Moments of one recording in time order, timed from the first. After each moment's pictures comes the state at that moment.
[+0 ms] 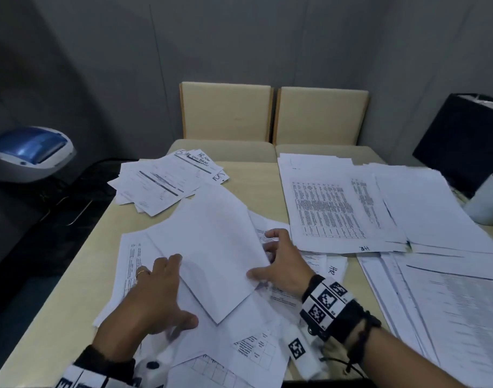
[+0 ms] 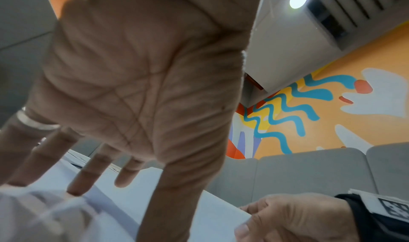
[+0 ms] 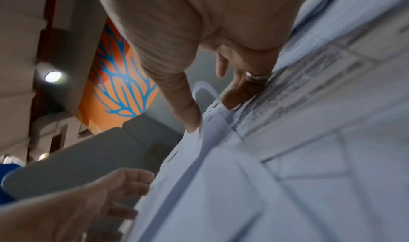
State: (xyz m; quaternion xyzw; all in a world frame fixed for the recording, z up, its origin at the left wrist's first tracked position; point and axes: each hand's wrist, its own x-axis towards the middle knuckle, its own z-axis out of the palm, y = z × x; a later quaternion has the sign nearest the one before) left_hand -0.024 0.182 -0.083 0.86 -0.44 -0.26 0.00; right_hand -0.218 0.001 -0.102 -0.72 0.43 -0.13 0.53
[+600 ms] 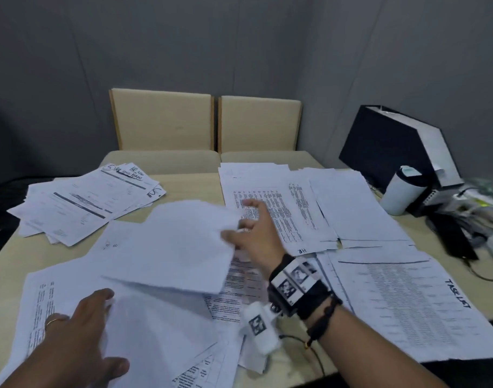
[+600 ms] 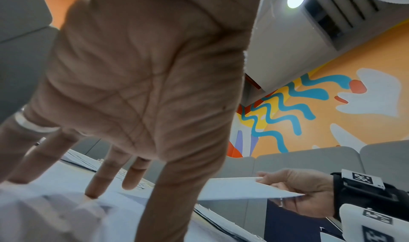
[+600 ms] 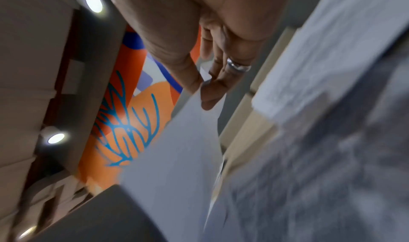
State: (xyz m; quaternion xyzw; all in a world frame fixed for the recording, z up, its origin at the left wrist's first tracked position) left_hand -0.008 0.180 -0.109 0.83 -0.52 -0.18 0.00; right_hand -0.248 -0.041 -0.047 -0.58 0.43 -0.36 0.59
